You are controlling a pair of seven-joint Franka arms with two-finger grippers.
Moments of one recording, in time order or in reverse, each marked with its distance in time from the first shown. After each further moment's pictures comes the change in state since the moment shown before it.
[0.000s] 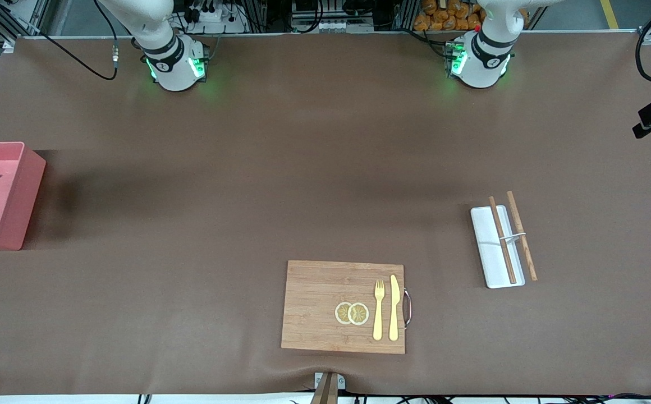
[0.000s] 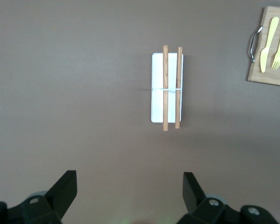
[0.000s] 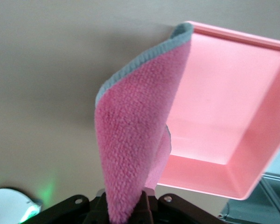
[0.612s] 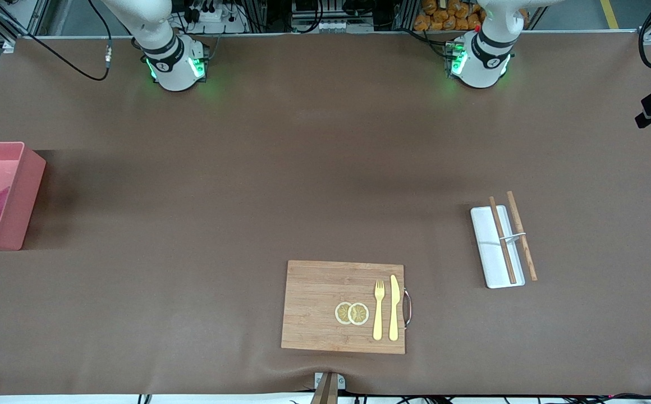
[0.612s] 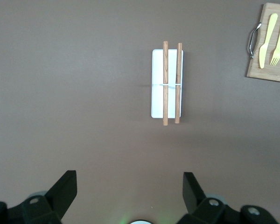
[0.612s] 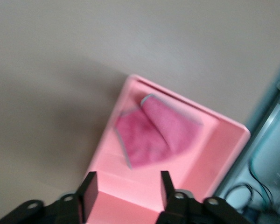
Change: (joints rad) left arm 0.000 -0.025 0.000 0.000 0.000 -0.023 0.000; right arm -0.035 0.022 0.044 0.017 0.069 0.213 -0.240
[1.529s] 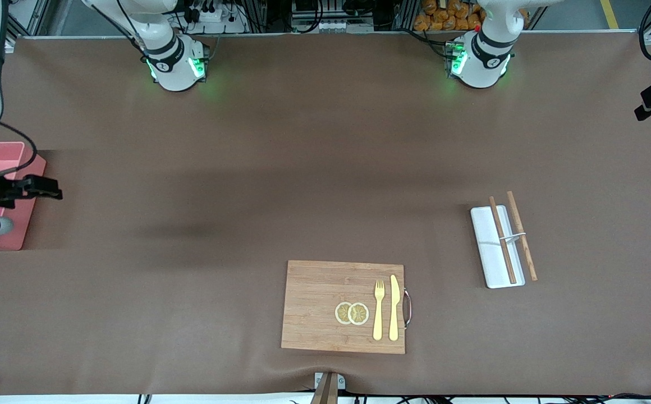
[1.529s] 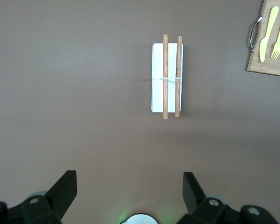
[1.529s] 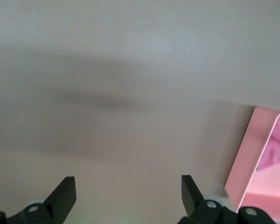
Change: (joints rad) left arm 0.000 -0.012 -0.001 -0.001 0.000 -0.028 0.000; right arm 0.516 -0.200 0.013 0.003 0.045 -0.334 0.816
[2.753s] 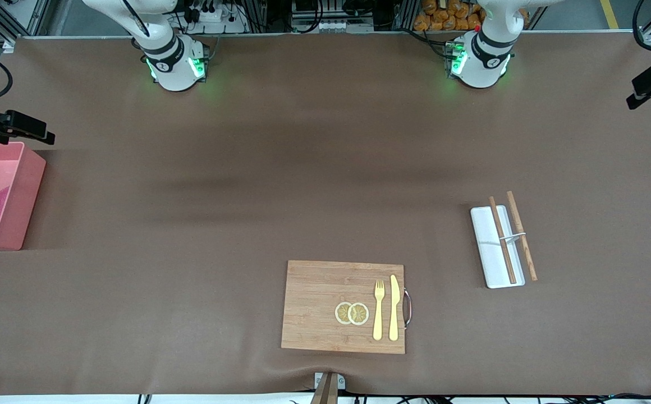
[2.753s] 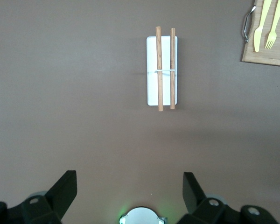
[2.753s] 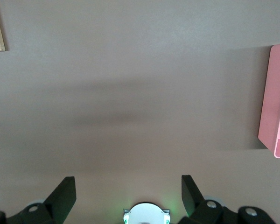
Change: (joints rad) left arm -0.005 -0.031 -0.032 -0.021 0.000 -0.026 -0.012; right arm -0.049 -0.248 0.009 -0.182 0.099 -0.063 0.158
